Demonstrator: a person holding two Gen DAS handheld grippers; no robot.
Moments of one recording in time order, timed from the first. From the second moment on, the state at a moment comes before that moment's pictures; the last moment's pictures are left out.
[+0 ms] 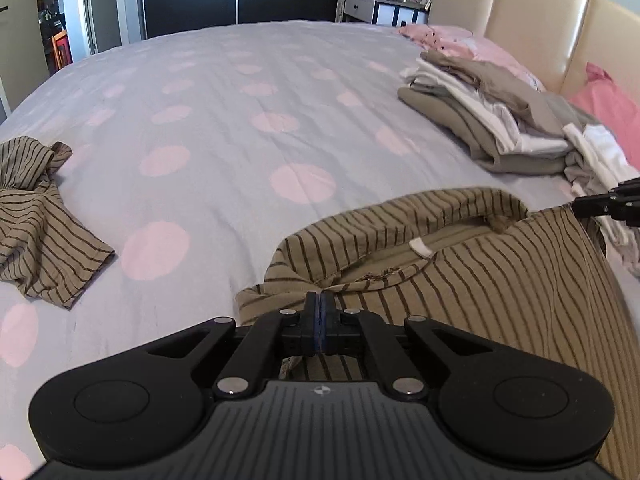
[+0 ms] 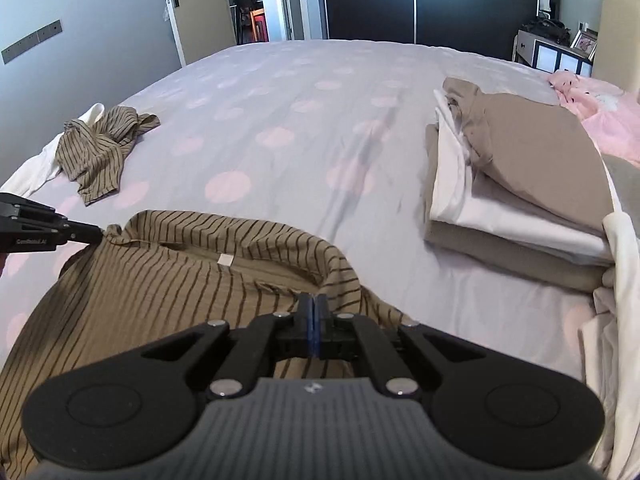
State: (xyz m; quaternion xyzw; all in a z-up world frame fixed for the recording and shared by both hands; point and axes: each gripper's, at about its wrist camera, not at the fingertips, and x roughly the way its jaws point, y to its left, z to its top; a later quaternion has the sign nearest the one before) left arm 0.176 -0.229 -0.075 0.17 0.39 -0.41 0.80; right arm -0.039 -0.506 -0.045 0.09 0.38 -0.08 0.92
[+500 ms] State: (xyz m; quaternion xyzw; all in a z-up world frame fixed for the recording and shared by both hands) left arm 0.171 -0.208 -0.064 0.19 0.37 -0.40 0.82; right arm -0.053 -0.510 -0.053 0.10 0.39 -0.12 0.91
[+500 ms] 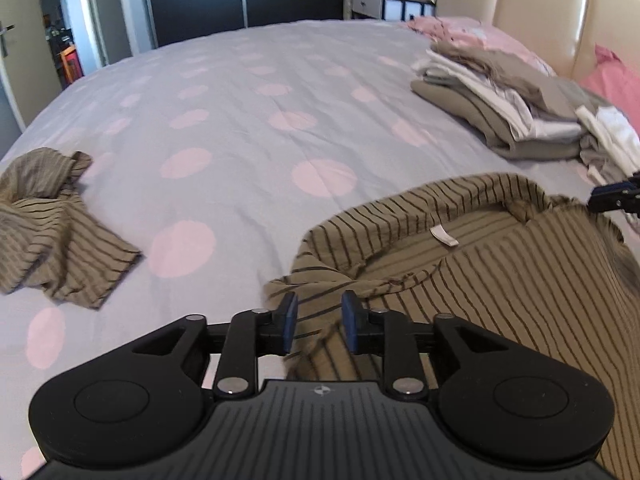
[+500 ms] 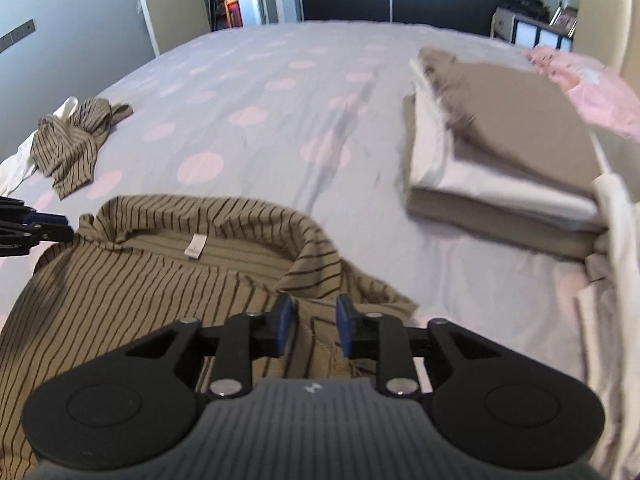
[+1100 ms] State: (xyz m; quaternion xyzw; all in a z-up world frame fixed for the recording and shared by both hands) left arm 0.178 -0.133 -0.101 0.06 0.51 -0.36 0.78; right arm -0.115 -0.543 -0.089 0.28 0.42 -0.17 0.84
